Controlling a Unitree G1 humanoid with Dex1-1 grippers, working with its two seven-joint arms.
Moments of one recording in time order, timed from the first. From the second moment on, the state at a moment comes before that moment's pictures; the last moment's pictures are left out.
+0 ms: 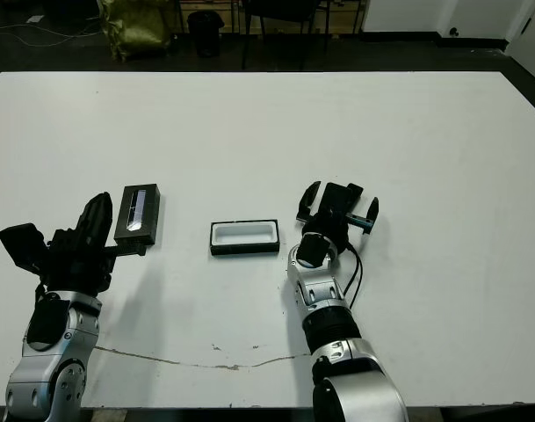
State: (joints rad) left arm 0.09 0.05 0.10 -0.34 -0.25 0.16 -0.02; right arm -0.58 0.10 -0.03 0.80 -0.04 -0.17 -0.63
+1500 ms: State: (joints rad) left arm 0.08 0.08 0.08 -0.41 -0.22 0.26 -0.01; right arm -0.59 0.10 -0.07 0.74 0.07 -0.05 -0.58
